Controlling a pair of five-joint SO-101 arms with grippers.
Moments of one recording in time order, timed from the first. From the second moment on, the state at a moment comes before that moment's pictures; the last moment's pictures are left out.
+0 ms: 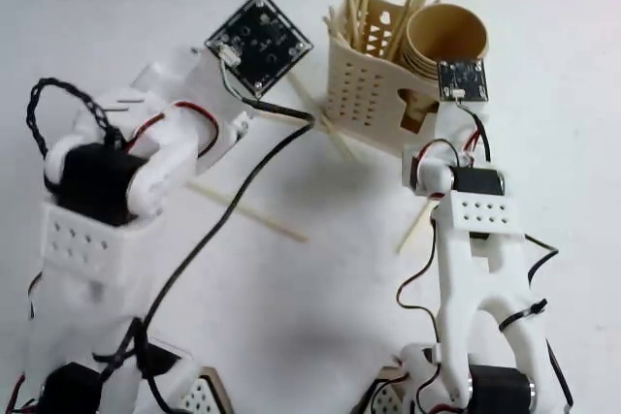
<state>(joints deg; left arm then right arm) 15.7 -26.4 -9.3 78.5 -30.6 0.4 -24.0 40.7 45.5 5.7</state>
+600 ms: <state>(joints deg) 28.9 -16.4 -12.9 39.5 -26.4 0.4 -24.0 40.7 45.5 5.7</state>
